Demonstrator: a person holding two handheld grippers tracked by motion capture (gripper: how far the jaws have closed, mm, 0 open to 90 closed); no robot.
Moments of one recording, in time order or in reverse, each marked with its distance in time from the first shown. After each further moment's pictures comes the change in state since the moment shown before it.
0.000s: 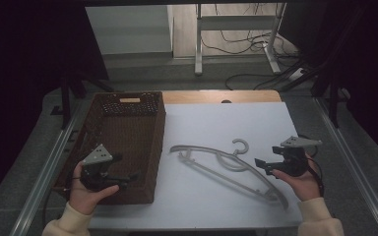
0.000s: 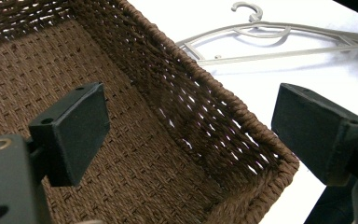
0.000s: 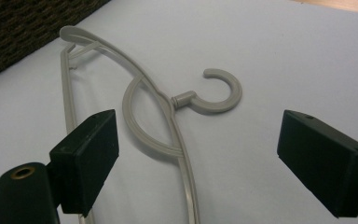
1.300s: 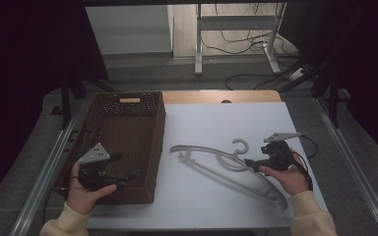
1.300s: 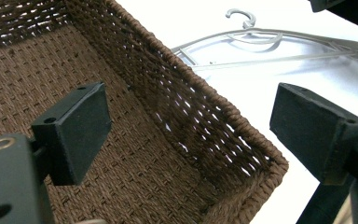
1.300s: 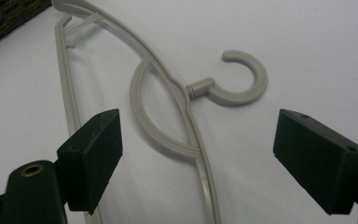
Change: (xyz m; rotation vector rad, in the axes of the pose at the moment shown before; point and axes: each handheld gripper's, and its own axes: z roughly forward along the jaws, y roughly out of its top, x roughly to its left) left arm 0.001 0.003 -0.005 -0.017 -0.021 -0.004; right arm 0.015 0.018 0.029 0.140 0.006 -0.017
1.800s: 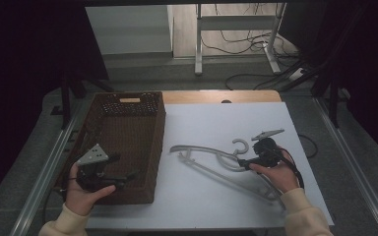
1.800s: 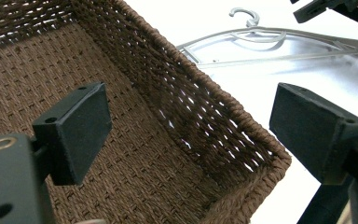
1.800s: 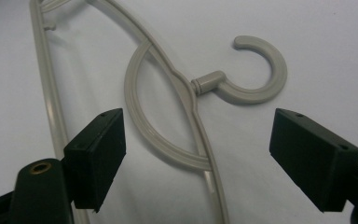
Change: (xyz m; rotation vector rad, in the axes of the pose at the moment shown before) left arm 0.000 -0.003 -0.003 0.000 0.015 -0.003; right arm 0.008 0.011 0.029 0.123 -0.026 -0.004
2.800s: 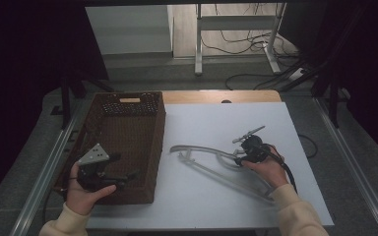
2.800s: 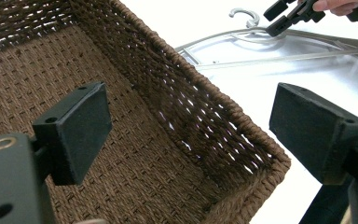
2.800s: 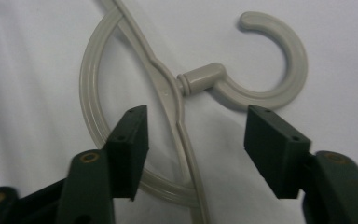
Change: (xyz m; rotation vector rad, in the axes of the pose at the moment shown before) left arm -0.001 0.002 0.001 0.001 0.002 0.007; right arm -0.002 0.014 0.045 0.161 -0.055 -0.067
